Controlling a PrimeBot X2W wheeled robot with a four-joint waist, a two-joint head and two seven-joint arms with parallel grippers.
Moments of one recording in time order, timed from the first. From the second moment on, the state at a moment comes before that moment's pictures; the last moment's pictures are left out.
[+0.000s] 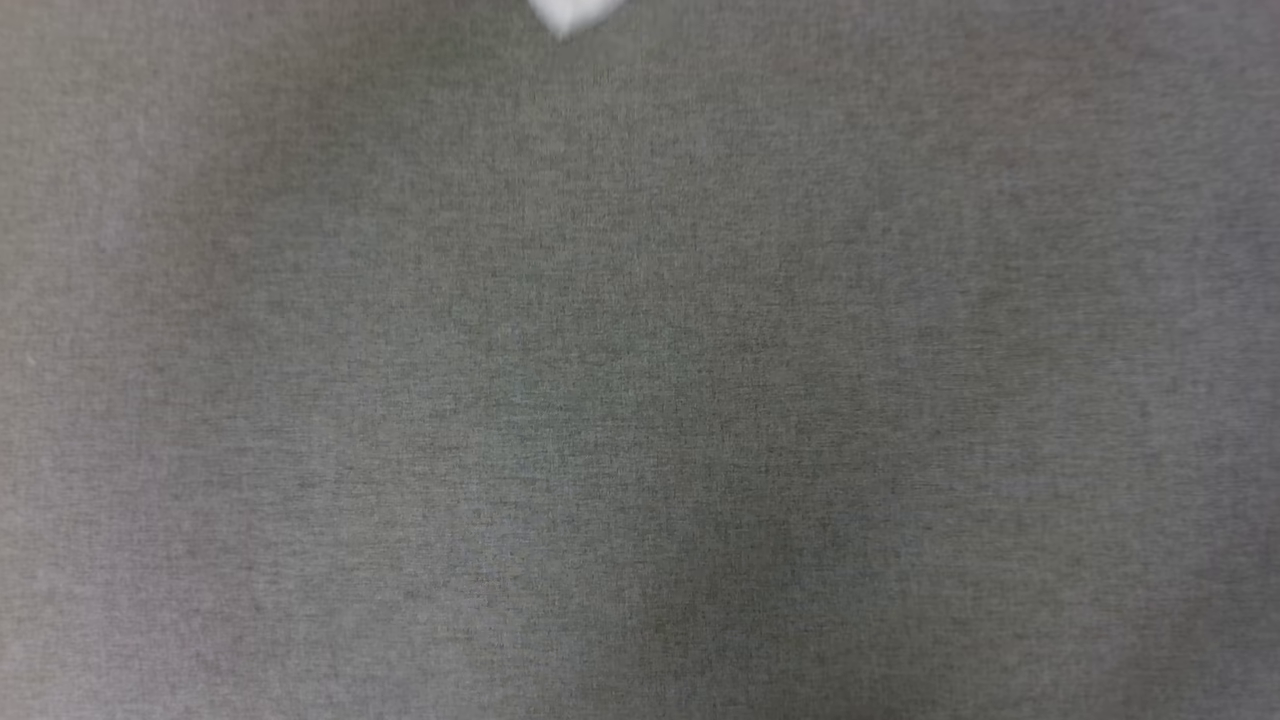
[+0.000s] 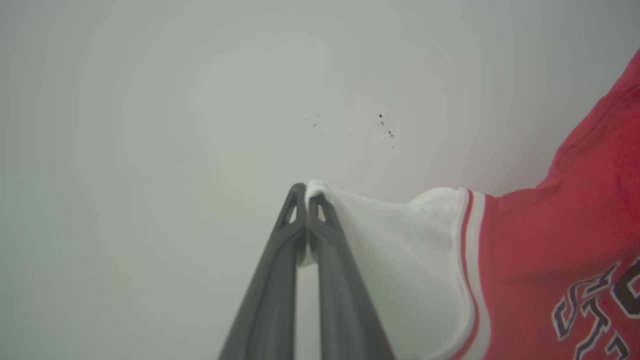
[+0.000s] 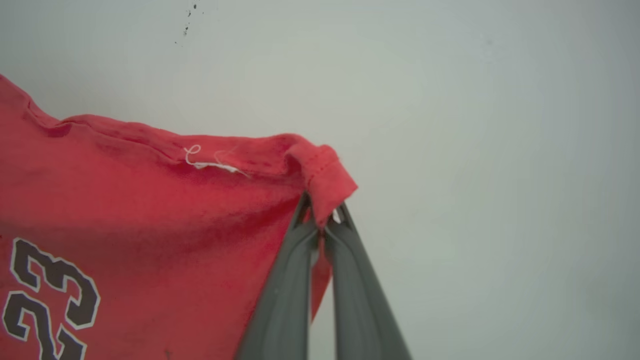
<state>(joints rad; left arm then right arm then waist) -1.84 0.57 -0.74 0.46 -0.50 0.05 -0.06 -1.71 -0.59 0.37 0.41 0.25 0.13 0.30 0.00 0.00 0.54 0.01</state>
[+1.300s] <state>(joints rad) -1.04 0.57 -0.84 0.53 -0.62 0.03 -0.26 -1.15 -0.57 0.81 0.72 0.56 0.13 -0.06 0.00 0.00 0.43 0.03</state>
